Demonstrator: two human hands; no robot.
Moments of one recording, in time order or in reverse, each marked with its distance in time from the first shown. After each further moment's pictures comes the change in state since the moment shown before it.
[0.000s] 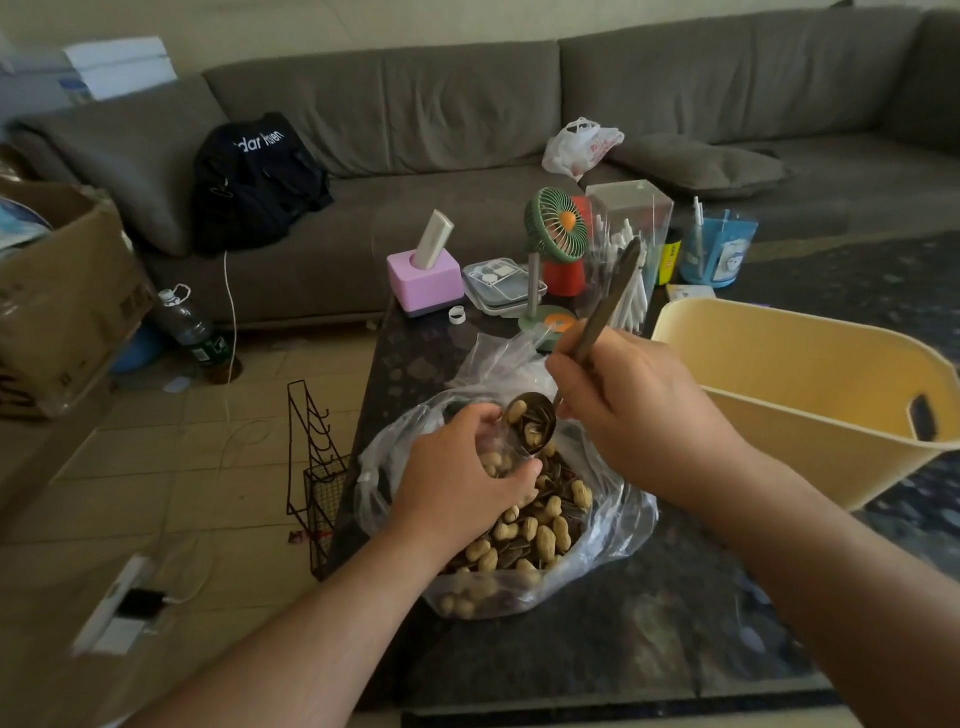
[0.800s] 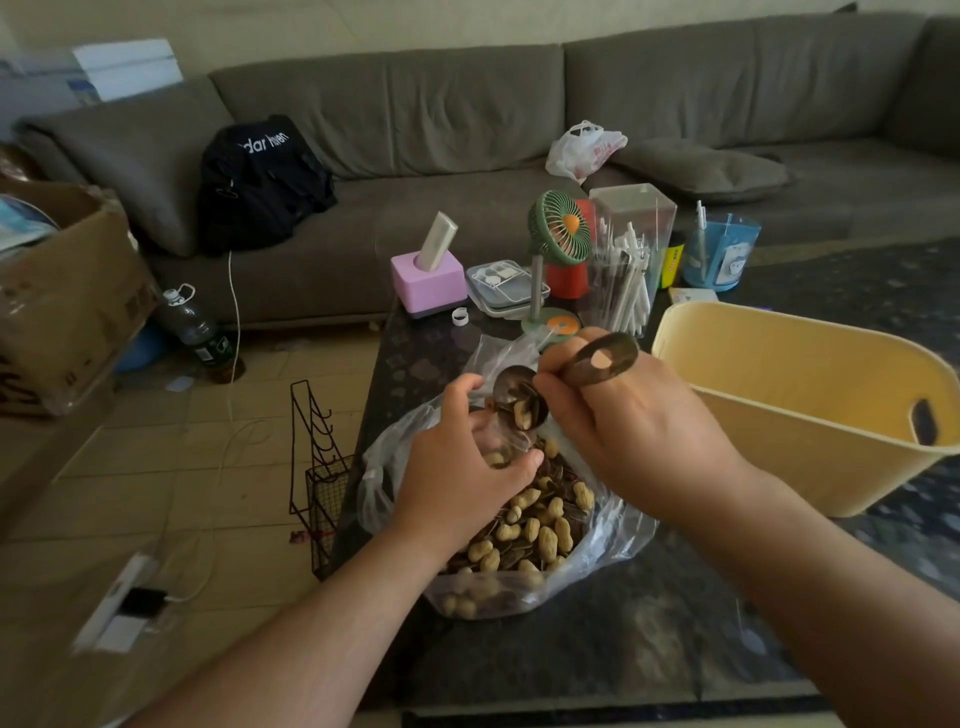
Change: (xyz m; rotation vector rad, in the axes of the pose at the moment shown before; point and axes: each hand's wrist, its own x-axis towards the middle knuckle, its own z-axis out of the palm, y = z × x) left_hand 0.003 0.002 0.000 -0.078 0.050 0.001; right_hand -0.006 -0.001 0.008 -0.106 0.094 -0.268
